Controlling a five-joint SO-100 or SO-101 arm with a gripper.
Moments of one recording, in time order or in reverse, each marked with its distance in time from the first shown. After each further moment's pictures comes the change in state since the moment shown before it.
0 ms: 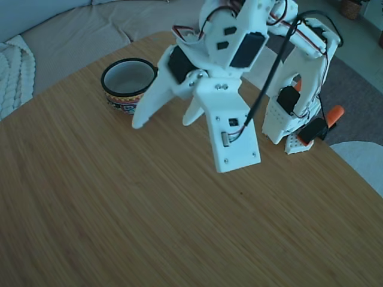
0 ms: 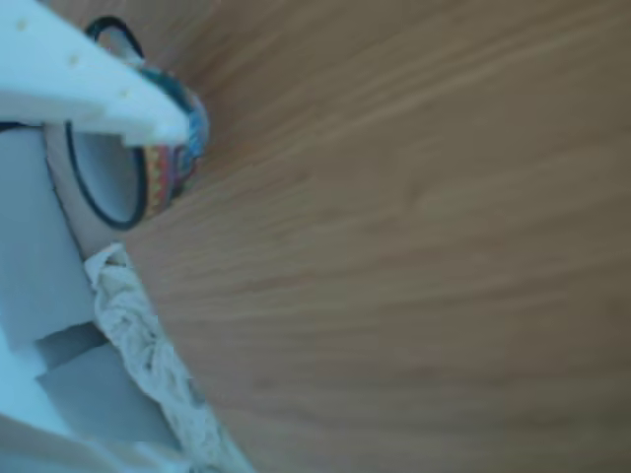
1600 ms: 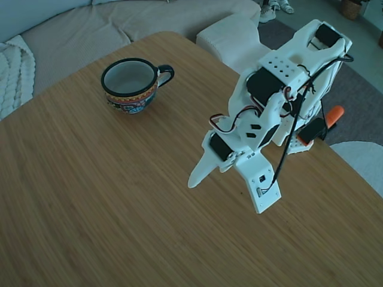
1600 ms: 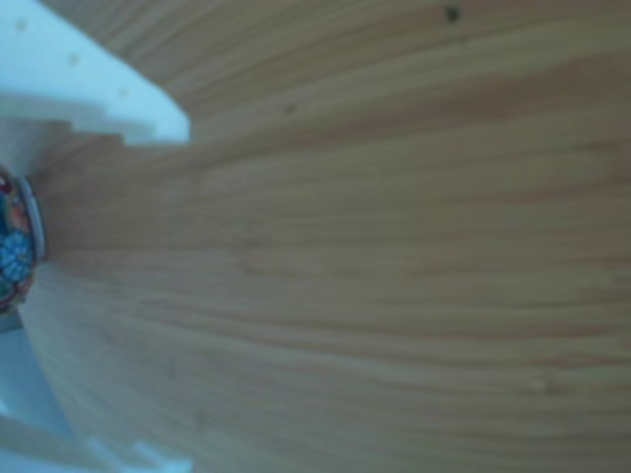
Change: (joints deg) arm -7.8 25.0 74.4 -43.2 -0.3
